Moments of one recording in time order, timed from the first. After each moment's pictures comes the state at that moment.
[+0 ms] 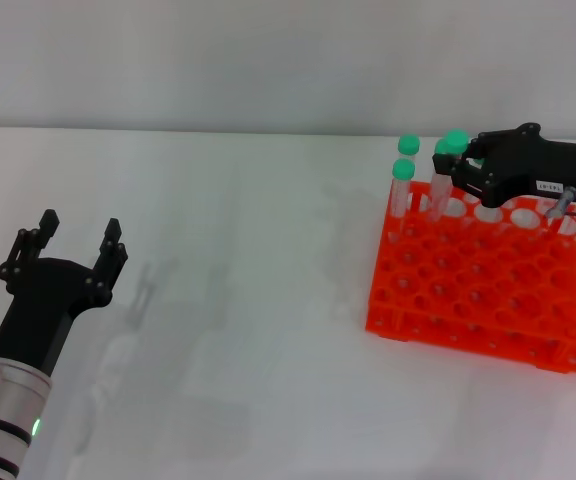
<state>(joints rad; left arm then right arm) -0.30 -2.09 2.60 0.31 -1.13 1.27 0.08 0.69 2.01 -1.02 -0.67 1.45 1.06 -1.78</state>
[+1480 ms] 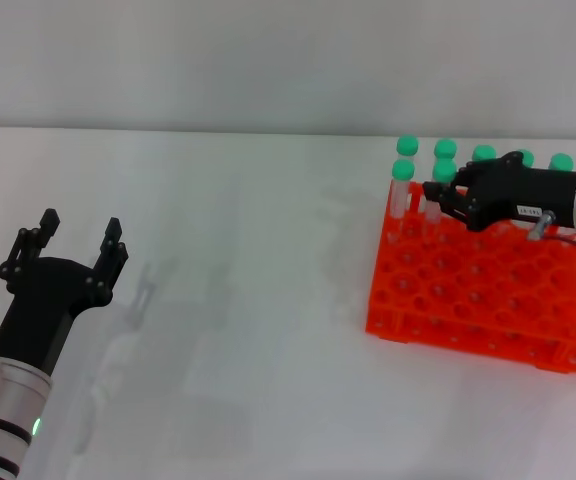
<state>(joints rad) -0.30 -2.09 2.60 0.31 -1.13 1.27 0.08 0.71 2.02 -1.08 -0.58 1.45 0.97 -1.78</state>
